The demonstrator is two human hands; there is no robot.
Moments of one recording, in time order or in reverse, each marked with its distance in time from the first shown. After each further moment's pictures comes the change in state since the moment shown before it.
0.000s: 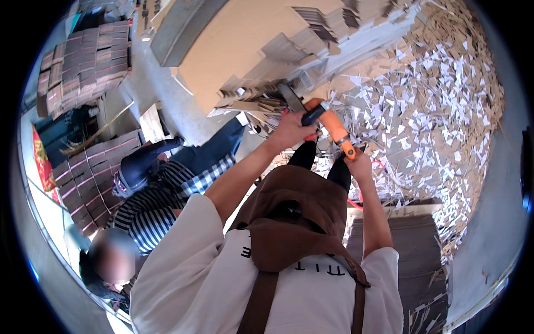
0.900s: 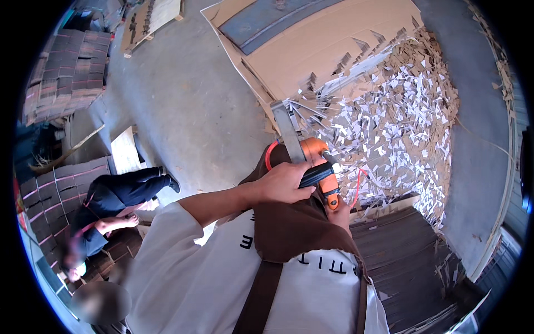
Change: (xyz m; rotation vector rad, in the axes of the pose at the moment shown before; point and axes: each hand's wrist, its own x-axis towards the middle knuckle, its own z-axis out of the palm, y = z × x) left_hand -0.225 -0.001 -0.153 0.148 -0.316 0.449; right_hand -0.231 -0.186 0.071 0.236 0.239 0.043
